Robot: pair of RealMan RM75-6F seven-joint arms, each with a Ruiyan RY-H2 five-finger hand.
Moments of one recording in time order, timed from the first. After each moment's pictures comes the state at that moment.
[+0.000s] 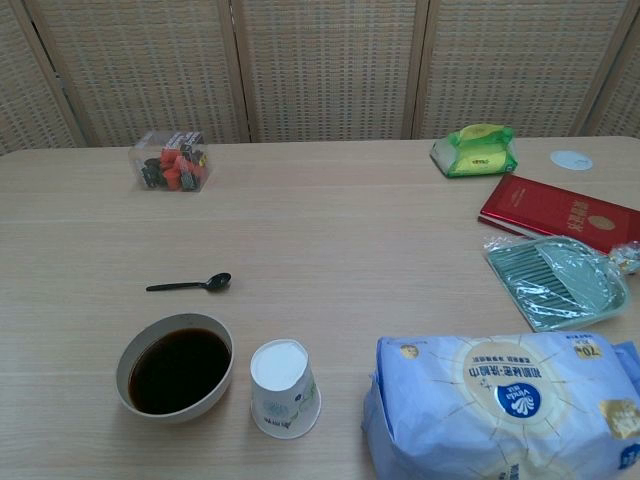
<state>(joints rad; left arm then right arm) -0.08 -1.12 -0.05 -1.63 1.47 1.49 0.12 0.09 -1.15 0.07 -1.58 -1.50 1.48 -0.07</state>
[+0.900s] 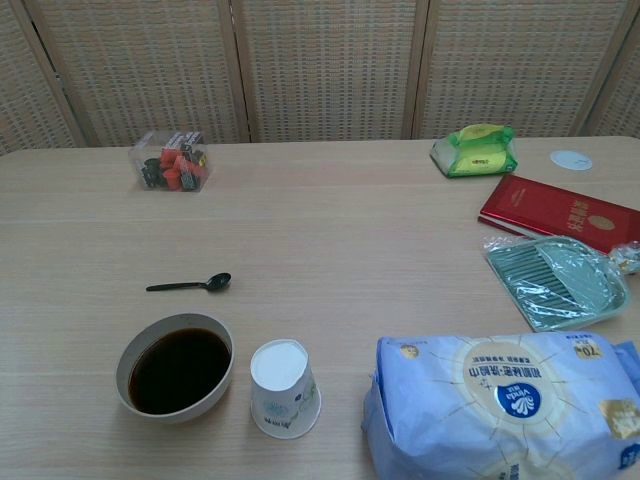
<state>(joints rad) -0.14 -1.14 -0.06 -1.62 1.46 1.41 0.15 0.08 -1.15 0.07 -1.58 -1.49 1.49 -0.07</state>
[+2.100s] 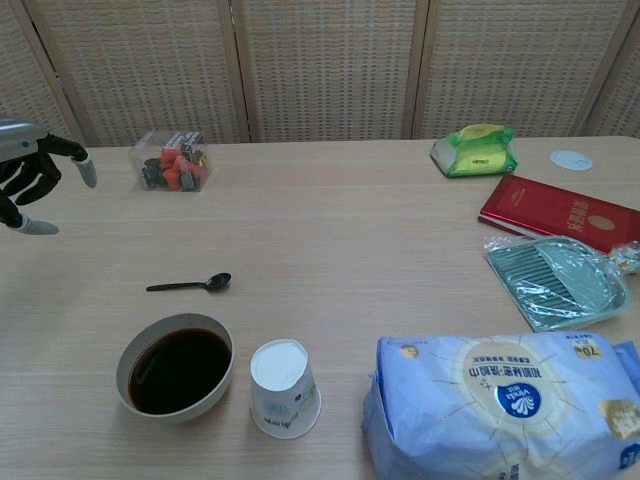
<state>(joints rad) -0.58 -1.32 -0.15 -1.33 1.39 0.90 0.16 0.07 -1.13 0.06 -1.62 -1.48 1.47 -0.10</state>
